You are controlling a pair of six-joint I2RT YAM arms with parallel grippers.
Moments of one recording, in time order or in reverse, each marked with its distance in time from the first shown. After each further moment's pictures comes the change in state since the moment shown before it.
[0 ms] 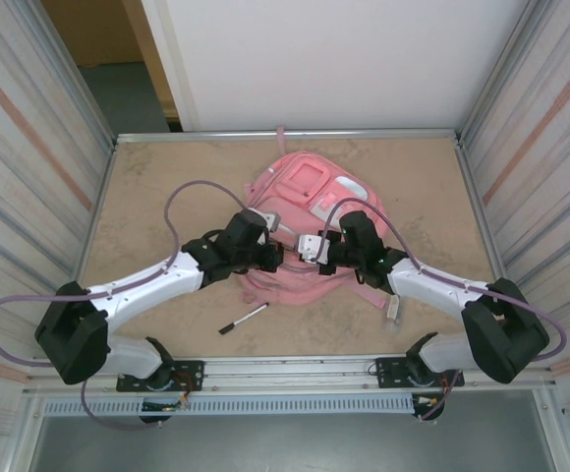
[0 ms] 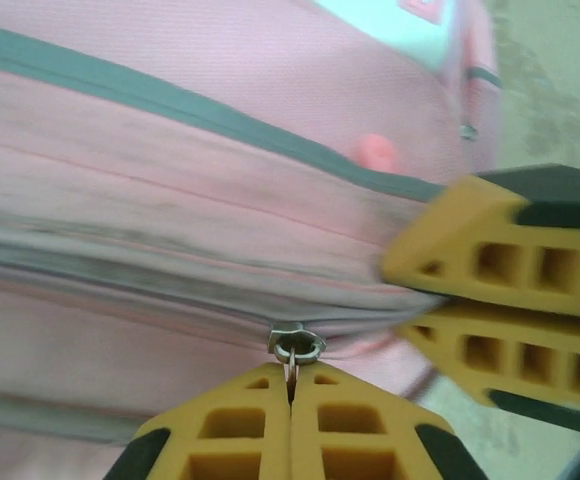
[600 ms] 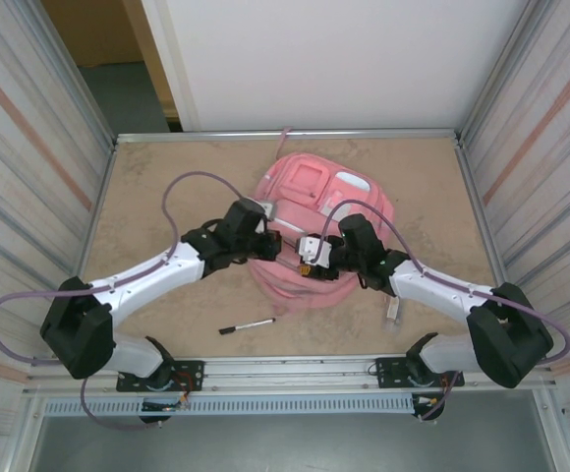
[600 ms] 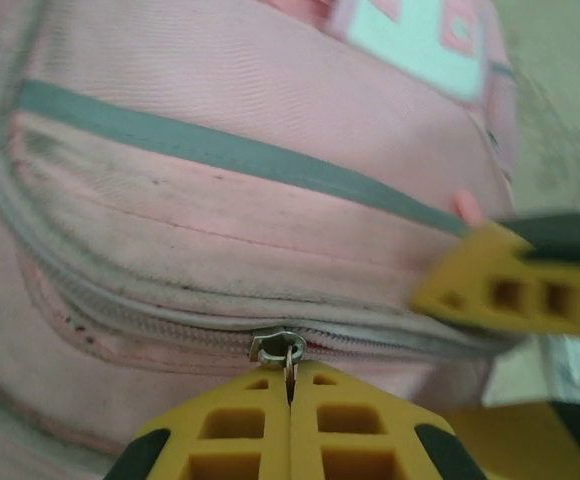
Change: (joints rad) left arm 0.000 0.038 0.064 -0.013 0.038 0.008; right arm 0.029 -0.027 0.000 -0.085 0.037 0.088
